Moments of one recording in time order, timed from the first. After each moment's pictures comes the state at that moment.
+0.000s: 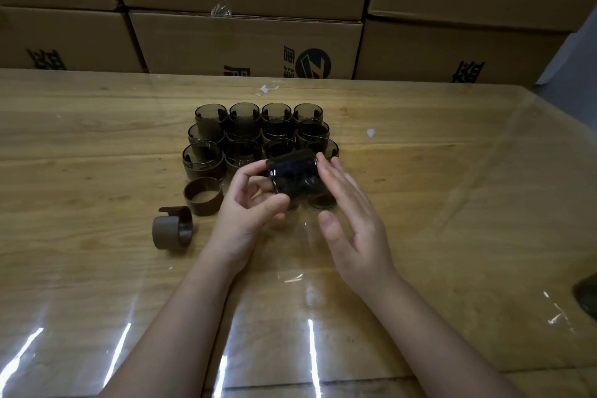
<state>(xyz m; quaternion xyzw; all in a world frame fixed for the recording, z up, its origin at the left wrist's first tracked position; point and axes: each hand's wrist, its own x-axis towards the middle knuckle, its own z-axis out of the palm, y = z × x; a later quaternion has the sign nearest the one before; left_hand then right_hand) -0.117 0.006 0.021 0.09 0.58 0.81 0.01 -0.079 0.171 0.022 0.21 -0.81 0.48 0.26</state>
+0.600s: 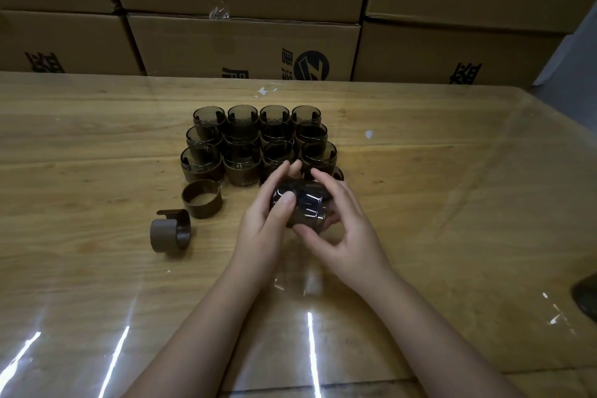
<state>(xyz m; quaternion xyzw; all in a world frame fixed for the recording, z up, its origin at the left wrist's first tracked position) -0.099 0.034 0.024 0.15 0.66 0.74 -0.06 -0.081 0.173 0.018 0.20 -0.81 0.51 0.19</state>
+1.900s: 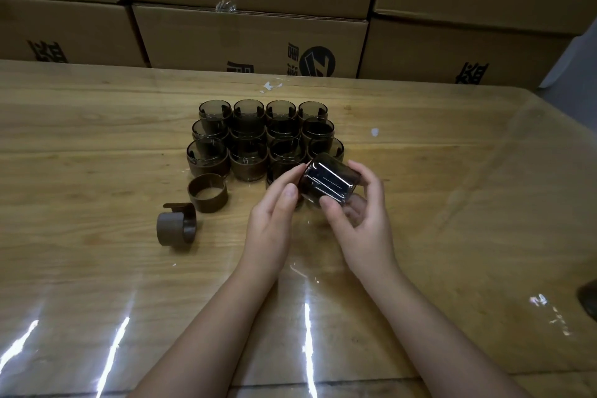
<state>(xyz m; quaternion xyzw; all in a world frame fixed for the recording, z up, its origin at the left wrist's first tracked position) -0.104 0.038 0.013 0.15 0.63 0.75 -0.10 -0.089 0.165 0.014 0.09 -0.72 0.66 0.20</state>
